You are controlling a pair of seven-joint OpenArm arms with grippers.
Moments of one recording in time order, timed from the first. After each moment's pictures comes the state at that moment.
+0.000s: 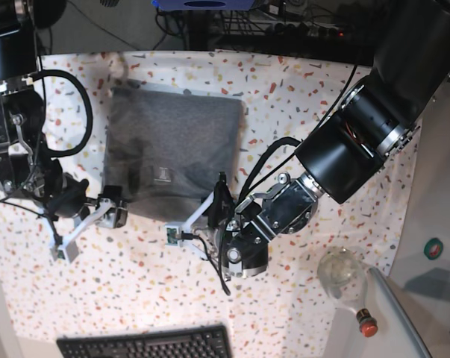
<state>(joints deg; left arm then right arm) -38.0 -7.8 53.8 61.7 -7.8 -41.3 54.1 6.0 18.9 -8.7 88.2 36.1 -3.7 -51.3</state>
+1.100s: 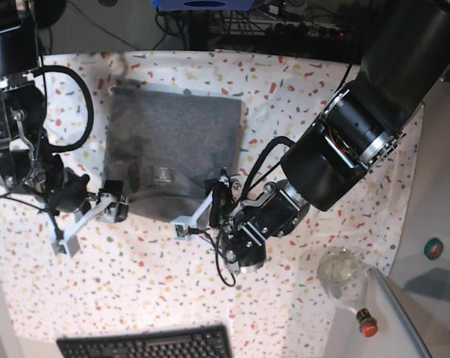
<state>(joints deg) -39.9 -3.2 53.9 44.6 -8.5 -41.2 50.1 5.0 18.8 -8.6 88.1 36.1 -3.7 -51.3</state>
